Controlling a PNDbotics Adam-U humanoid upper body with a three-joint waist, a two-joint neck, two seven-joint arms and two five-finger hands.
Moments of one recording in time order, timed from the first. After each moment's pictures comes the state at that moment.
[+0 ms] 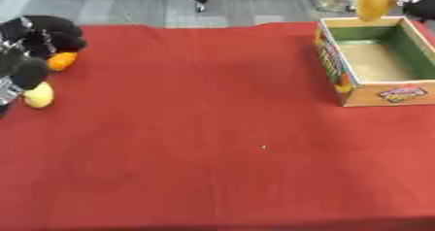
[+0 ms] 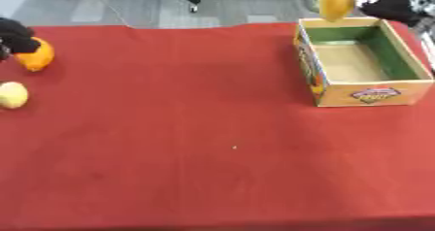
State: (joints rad) left arm -0.26 0.40 0.03 -1.98 0.19 0.08 -0.37; right arm -0.81 -0.69 0.00 -1.00 0.37 -0.42 -0.04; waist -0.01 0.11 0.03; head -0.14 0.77
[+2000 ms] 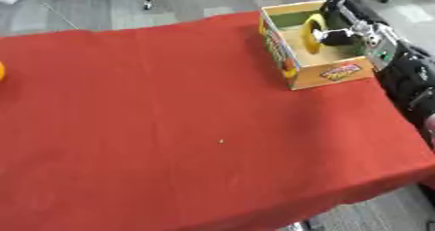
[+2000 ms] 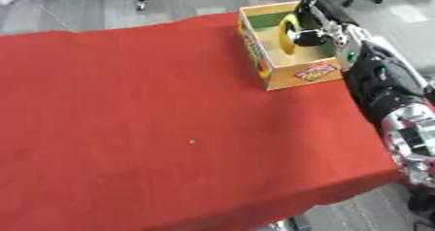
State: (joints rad) left arm -0.23 0.33 0.04 -1.98 0.18 0.10 -0.37; right arm -0.88 -0.67 -0.06 -0.55 0.82 -0.45 0.01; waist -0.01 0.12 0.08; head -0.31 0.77
